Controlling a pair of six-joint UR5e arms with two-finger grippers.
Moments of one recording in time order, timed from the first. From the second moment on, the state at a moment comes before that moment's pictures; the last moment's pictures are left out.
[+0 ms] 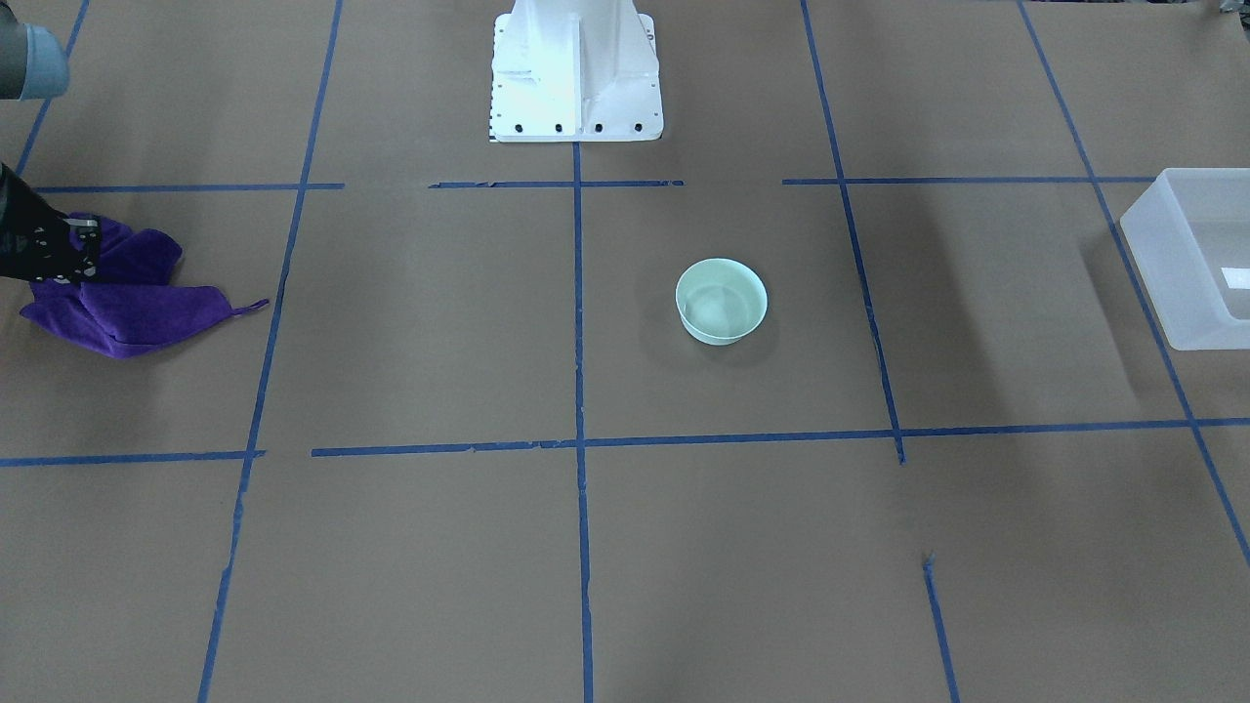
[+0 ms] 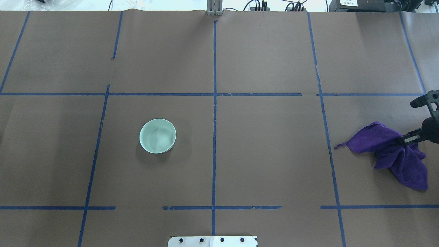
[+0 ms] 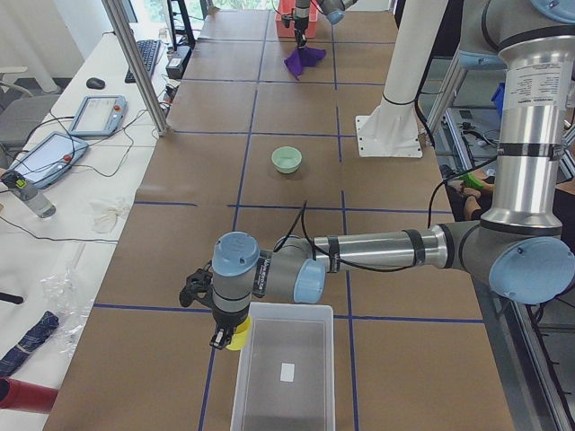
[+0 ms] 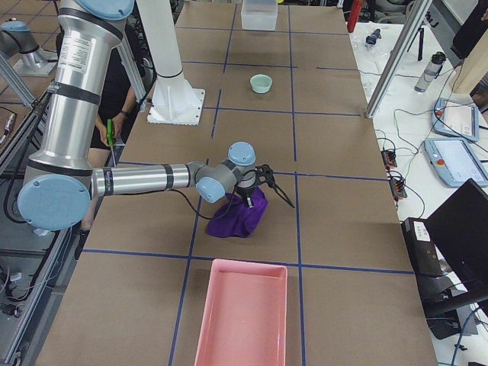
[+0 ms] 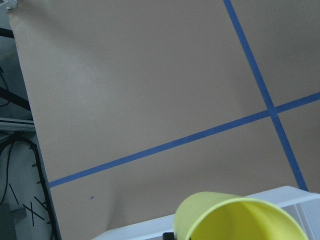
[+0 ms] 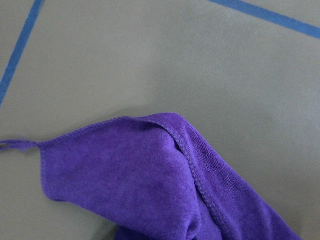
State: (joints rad) left arm -1.62 -1.56 -1.48 -1.85 -2.15 0.24; right arm 0.99 -1.81 1.82 -0.96 2.18 0.49
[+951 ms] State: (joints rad) left arm -1.53 -1.45 -1.48 -1.85 -2.35 0.11; right arm 1.34 -1.83 1.95 -0.97 2.36 0.49
